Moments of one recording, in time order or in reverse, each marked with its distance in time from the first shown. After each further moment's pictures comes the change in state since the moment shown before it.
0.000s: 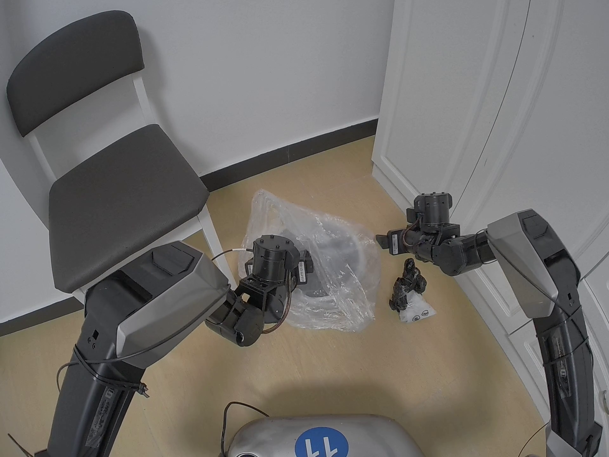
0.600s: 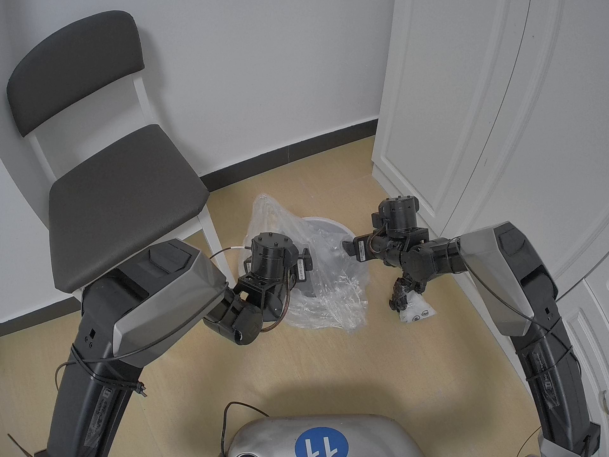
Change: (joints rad) left arm 0.003 -0.013 0.007 -0.002 0.000 -0.001; right arm 0.108 0.091 -0.180 0.093 0.000 0.001
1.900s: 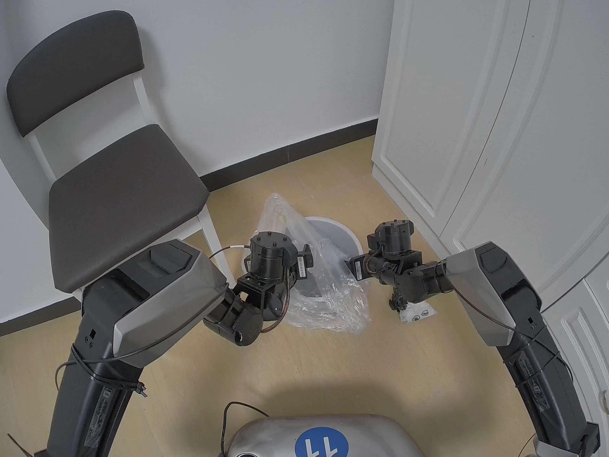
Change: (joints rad) left arm -0.001 0.000 0.007 -0.047 0.000 0.001; right arm 0.006 0.121 -0.014 -0.100 0.047 -0.023
